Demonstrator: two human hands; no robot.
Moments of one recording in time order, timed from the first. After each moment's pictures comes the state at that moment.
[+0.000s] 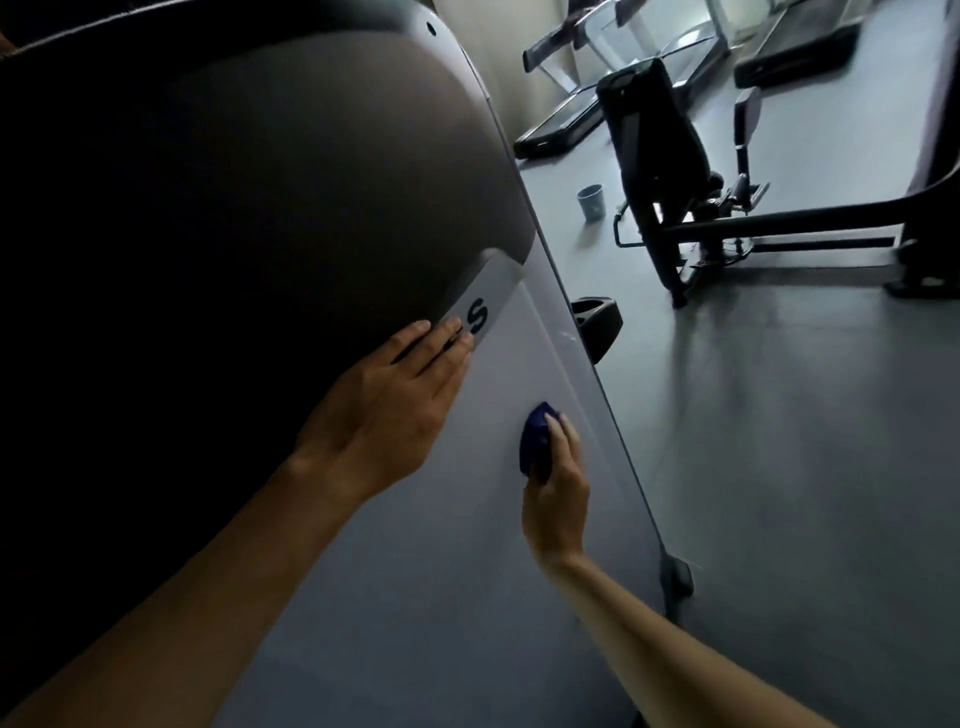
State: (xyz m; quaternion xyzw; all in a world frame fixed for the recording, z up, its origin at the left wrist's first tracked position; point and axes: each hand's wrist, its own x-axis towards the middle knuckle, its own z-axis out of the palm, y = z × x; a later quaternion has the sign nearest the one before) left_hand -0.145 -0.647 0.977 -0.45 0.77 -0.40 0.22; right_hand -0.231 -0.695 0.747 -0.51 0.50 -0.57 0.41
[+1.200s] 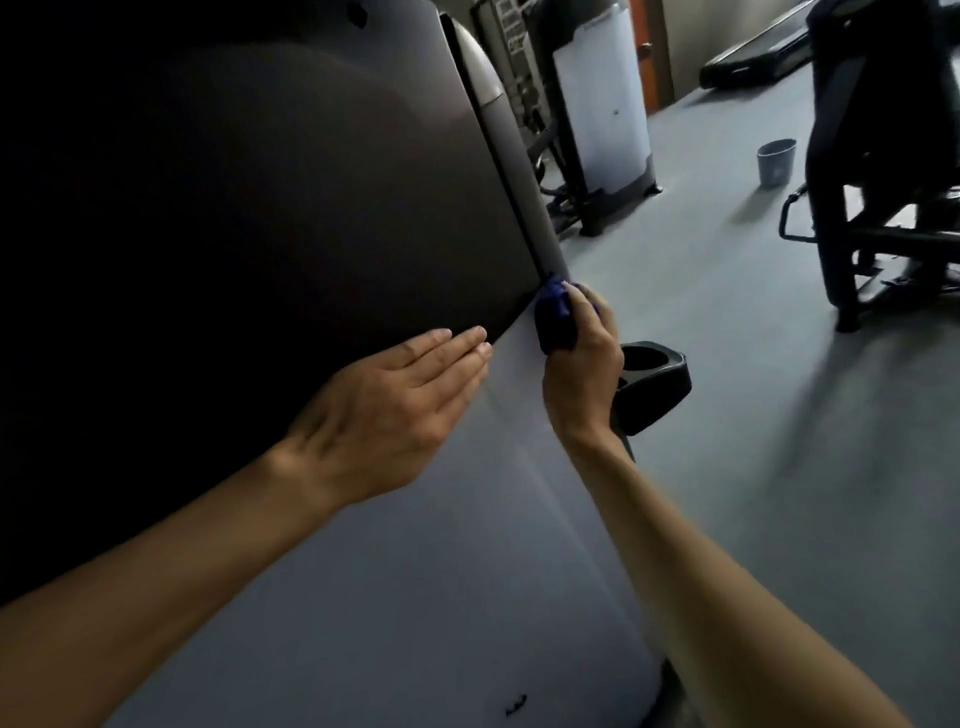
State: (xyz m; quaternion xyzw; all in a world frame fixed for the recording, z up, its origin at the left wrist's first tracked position) left_hand -0.193 -0.796 0.974 -0.48 0.72 -0.40 0.30; right_hand -0.263 -0.968 0.850 -0.57 0.35 -0.58 0.46
